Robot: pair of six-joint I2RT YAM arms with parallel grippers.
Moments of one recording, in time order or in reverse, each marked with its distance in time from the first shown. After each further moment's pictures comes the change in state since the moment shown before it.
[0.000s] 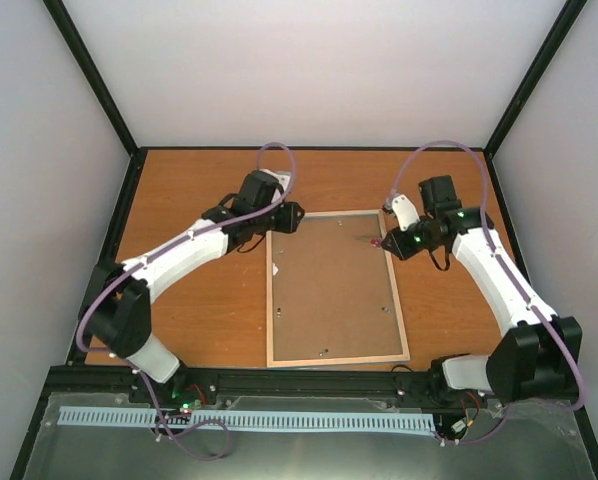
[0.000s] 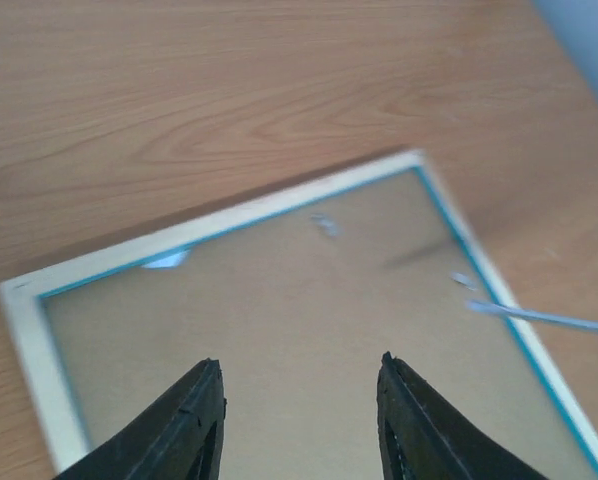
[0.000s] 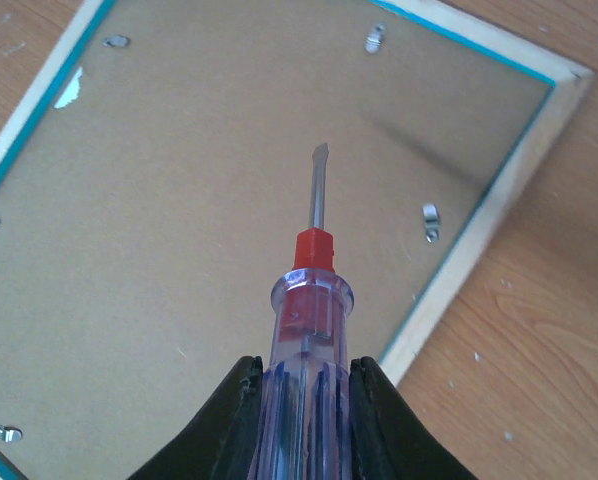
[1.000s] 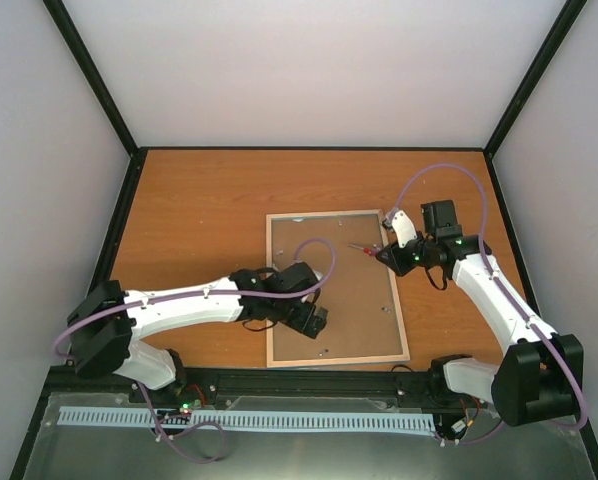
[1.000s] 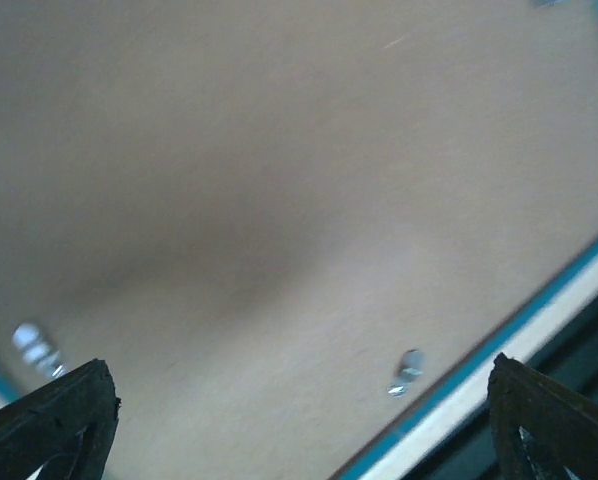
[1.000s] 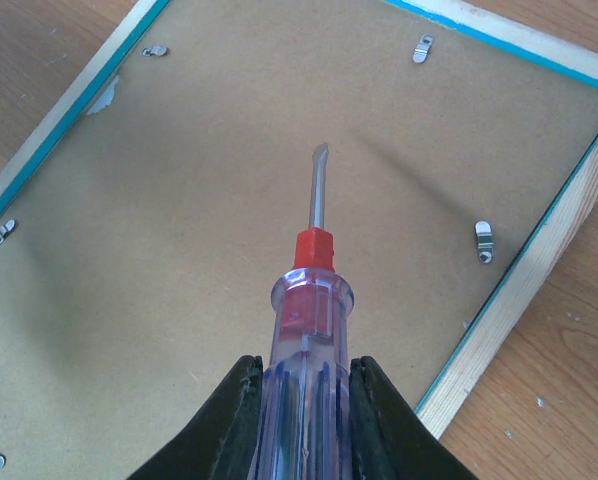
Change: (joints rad) left arm -0.532 -0.163 -0.237 -0.301 -0.055 -0.195; right arm -0.033 -0.145 -0.292 0.250 -0.103 -0.004
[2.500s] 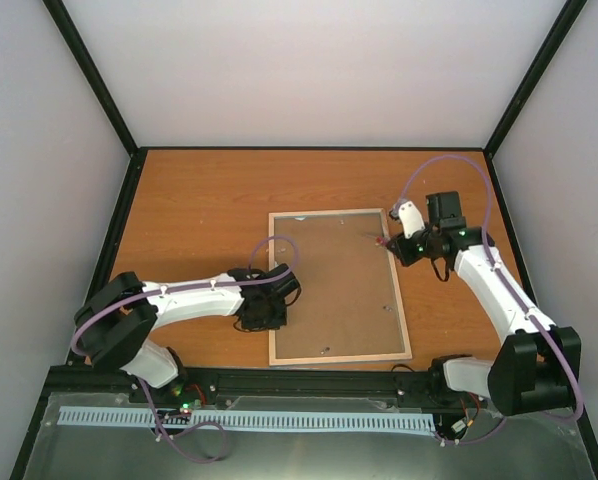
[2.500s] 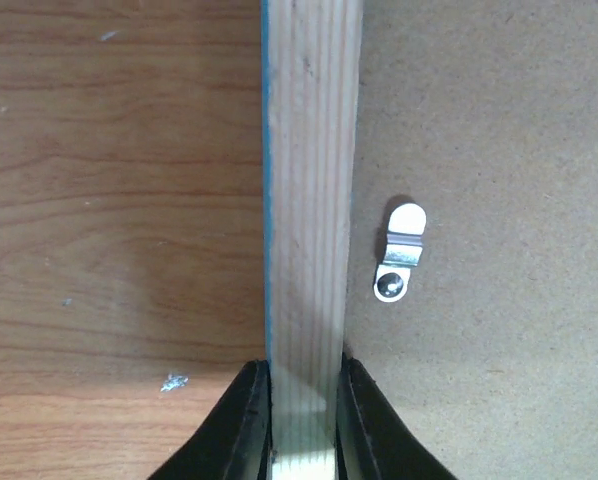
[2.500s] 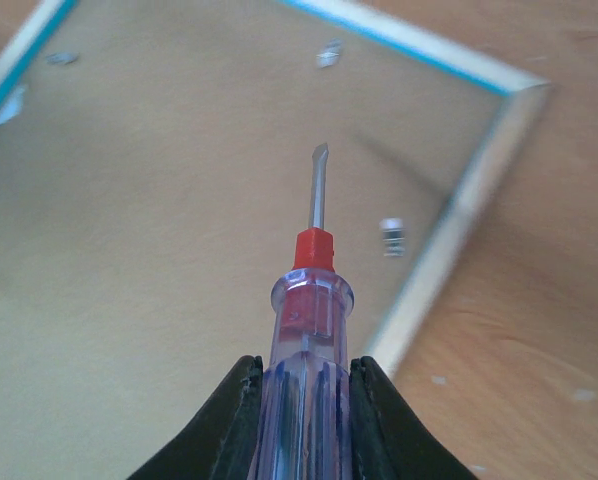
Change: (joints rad) left arm 0.149 0.068 -0.163 -0.095 -0.045 -0.474; right arm -0.017 0.034 0.036 0.001 0.082 0.001
